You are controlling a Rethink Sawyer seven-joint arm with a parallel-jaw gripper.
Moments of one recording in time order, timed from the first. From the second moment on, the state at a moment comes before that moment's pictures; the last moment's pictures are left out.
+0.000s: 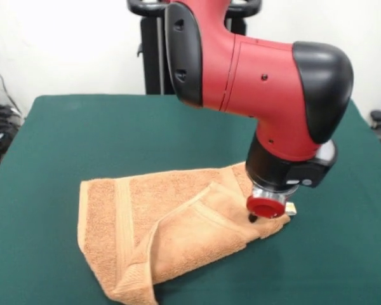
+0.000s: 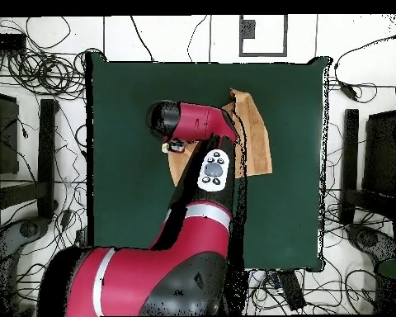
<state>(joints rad) 0.08 -0.12 -0.27 1.01 0.17 0.92 3.43</state>
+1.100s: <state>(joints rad) 0.08 -0.14 -0.31 1.09 0.19 0.92 3.43</state>
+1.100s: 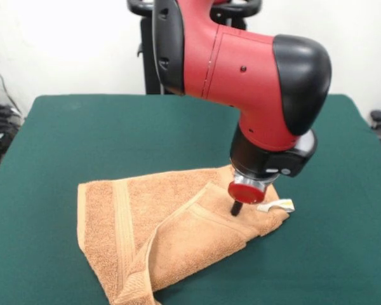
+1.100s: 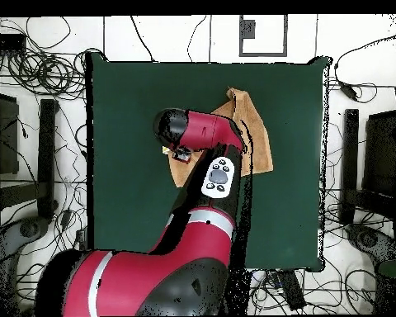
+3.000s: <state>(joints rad) -0.57 -0.17 -0.19 0.89 -0.22 0.90 2.82</state>
